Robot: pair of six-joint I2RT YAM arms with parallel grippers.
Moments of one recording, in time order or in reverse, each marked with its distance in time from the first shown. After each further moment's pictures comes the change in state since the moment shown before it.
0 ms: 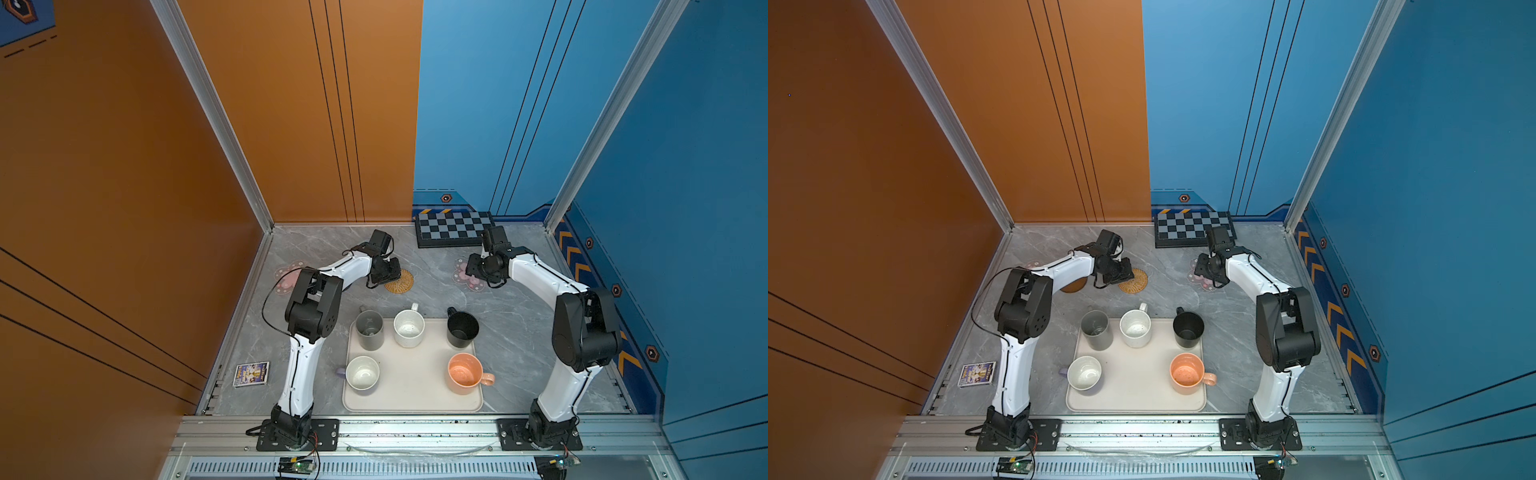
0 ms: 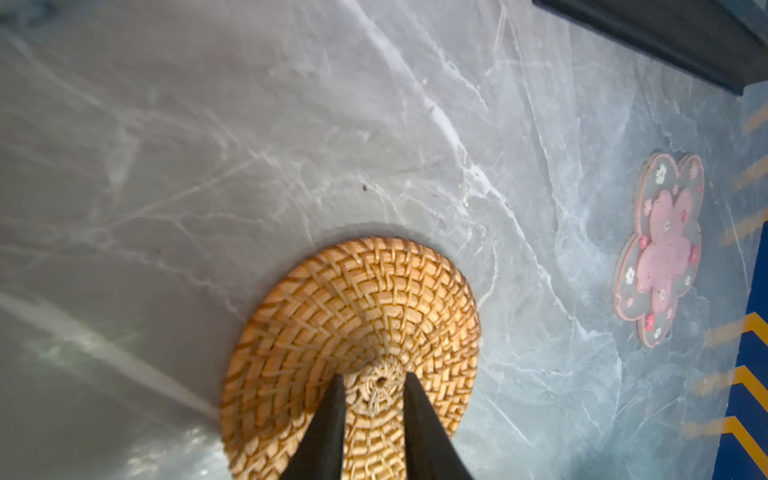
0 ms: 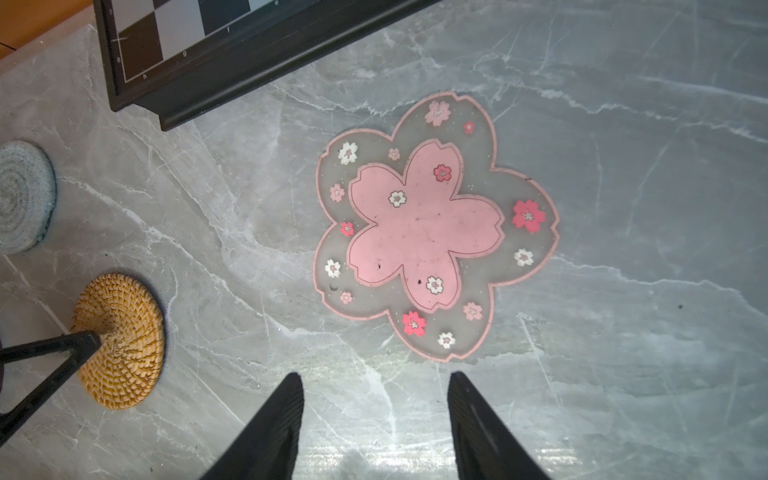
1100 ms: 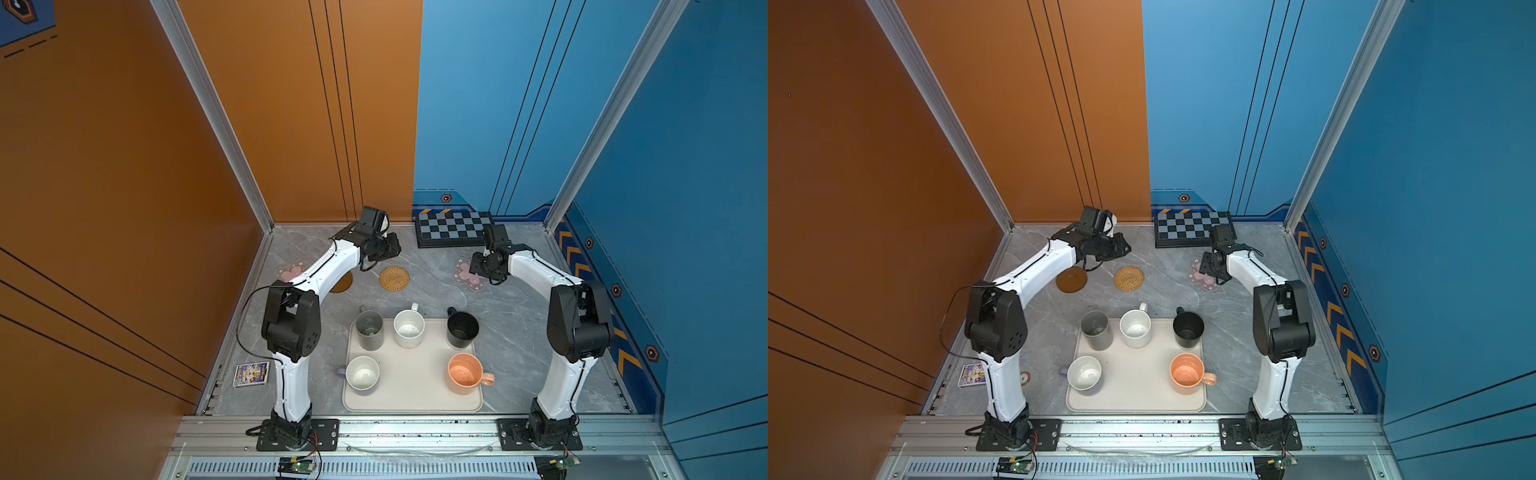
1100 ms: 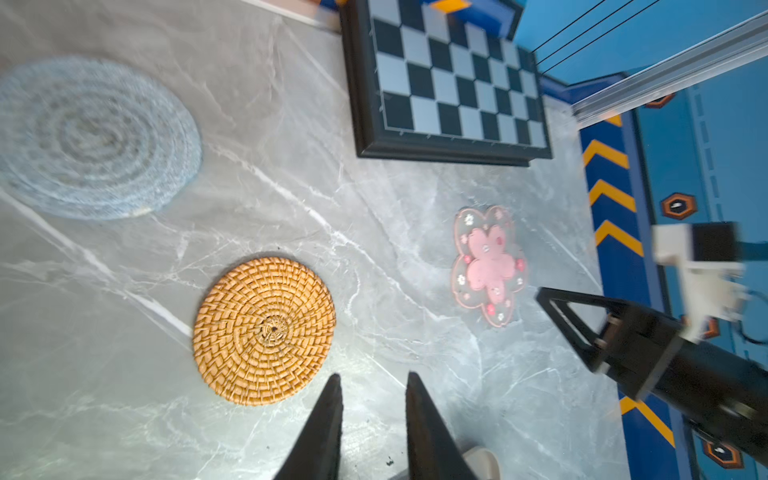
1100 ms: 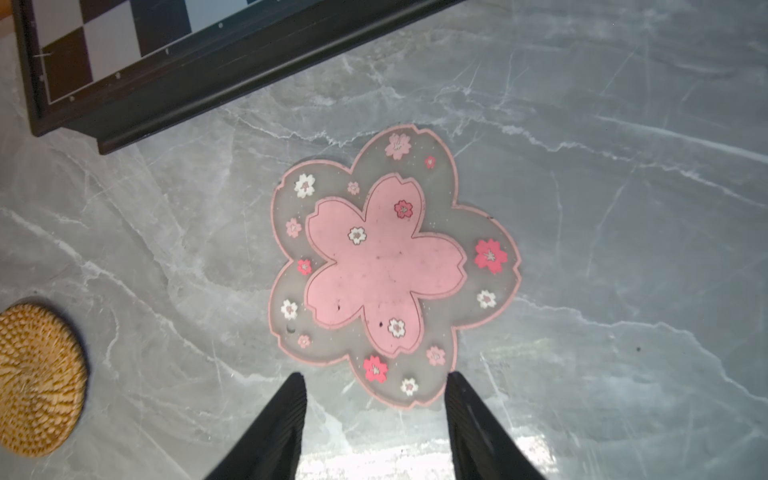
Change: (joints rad) left arm -0.013 -0.294 0.026 -0.046 -0.023 0.026; right arm -0.037 0.106 0.077 0.005 0.054 -0.052
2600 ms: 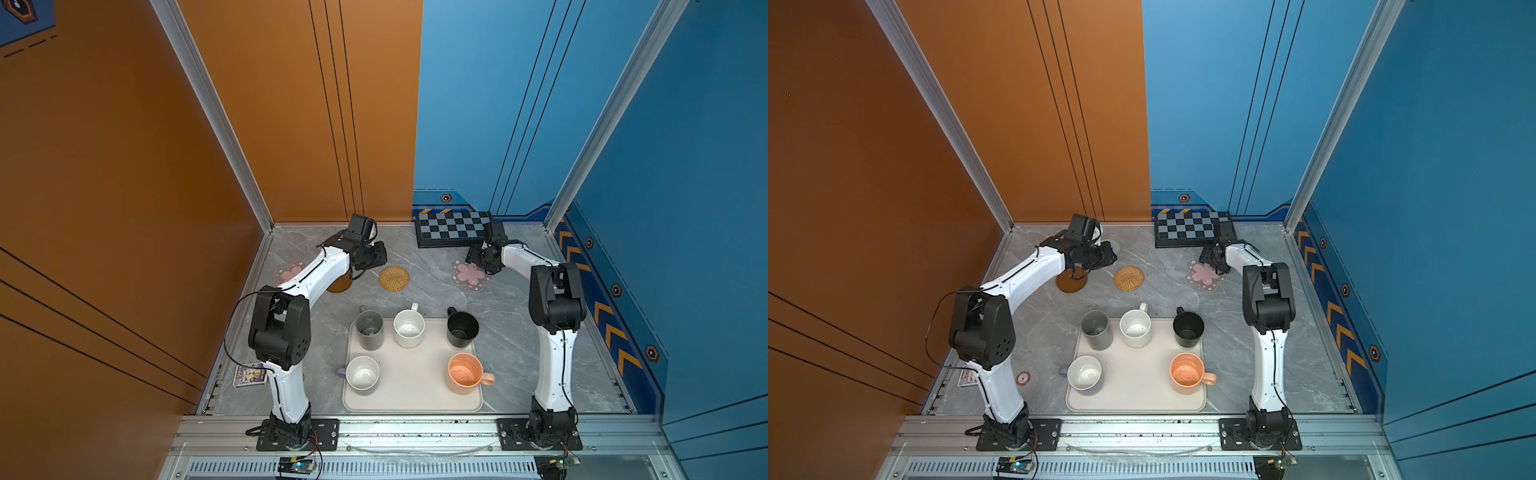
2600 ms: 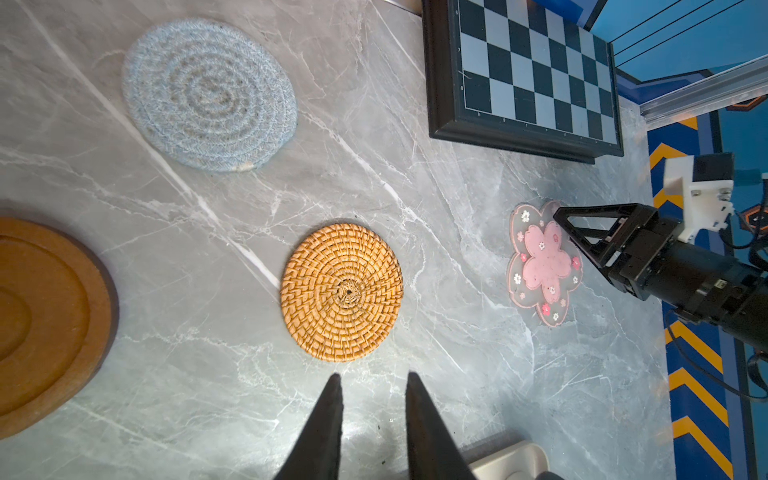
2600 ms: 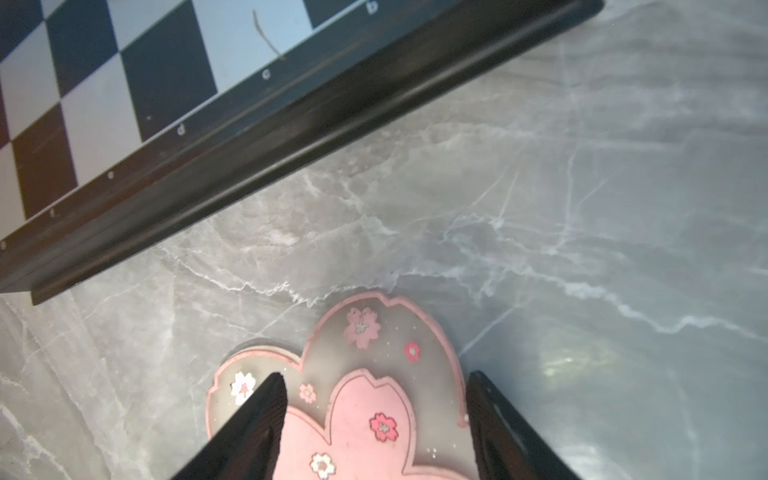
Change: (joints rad) left arm 0.048 -0.063 -0.165 -0.004 -0.056 0.011; right arm -0.061 0.291 0.219 0.119 -0.087 0.064
